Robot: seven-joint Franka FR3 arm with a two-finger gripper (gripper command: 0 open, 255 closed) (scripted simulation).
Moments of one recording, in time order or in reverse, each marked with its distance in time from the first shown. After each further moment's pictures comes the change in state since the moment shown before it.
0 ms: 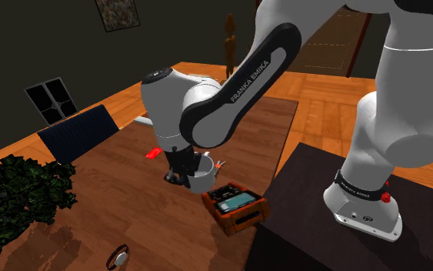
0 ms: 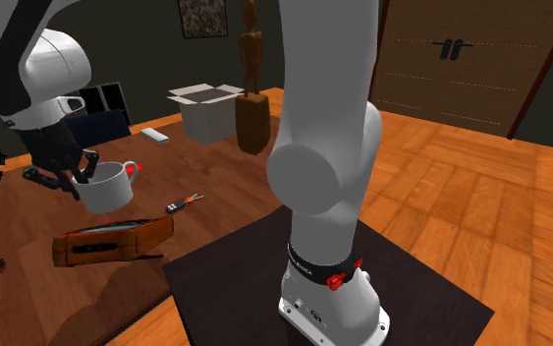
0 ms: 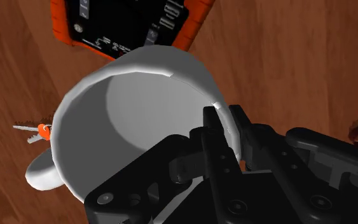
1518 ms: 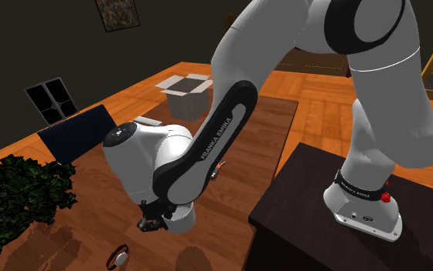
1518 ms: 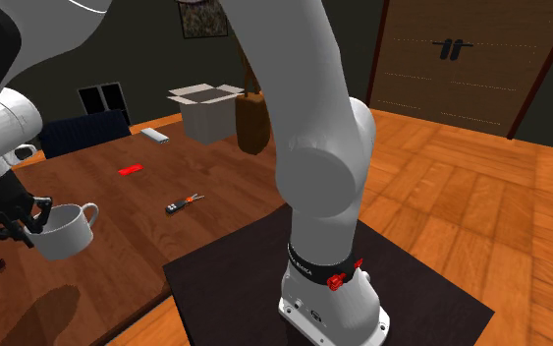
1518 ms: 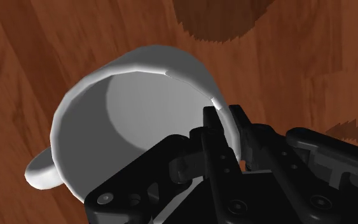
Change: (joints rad) arm 0.151 0.347 -0.001 0.274 -0.136 0.044 0.222
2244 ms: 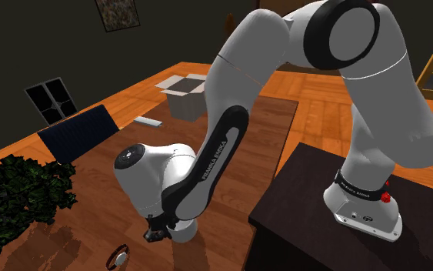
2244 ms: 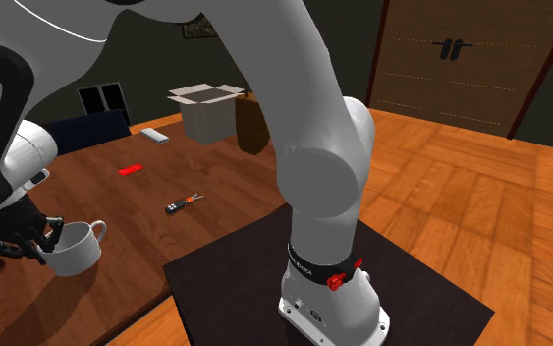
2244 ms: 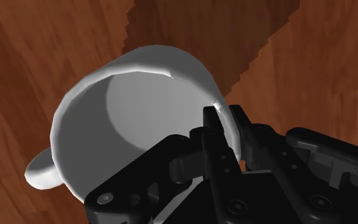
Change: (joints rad) arm 0.023 0.106 -0.032 0.005 -0.043 0.097 0.029
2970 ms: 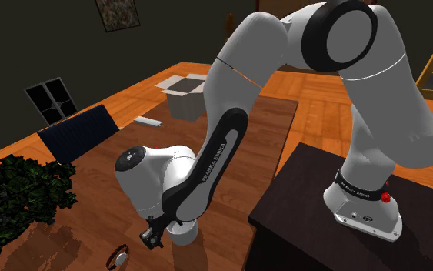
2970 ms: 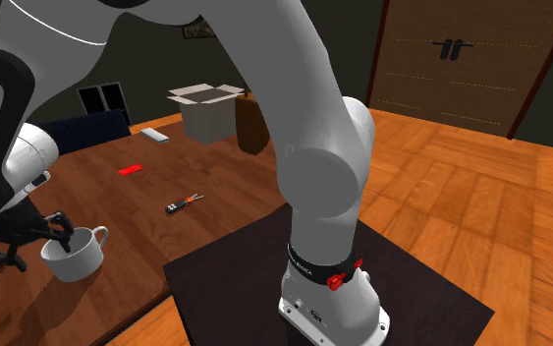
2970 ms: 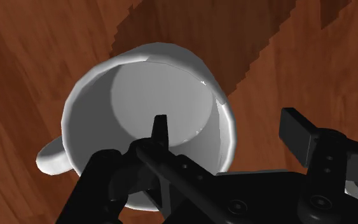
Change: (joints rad) arm 0.003 0.012 -0.003 0.004 -0.004 0.008 0.003
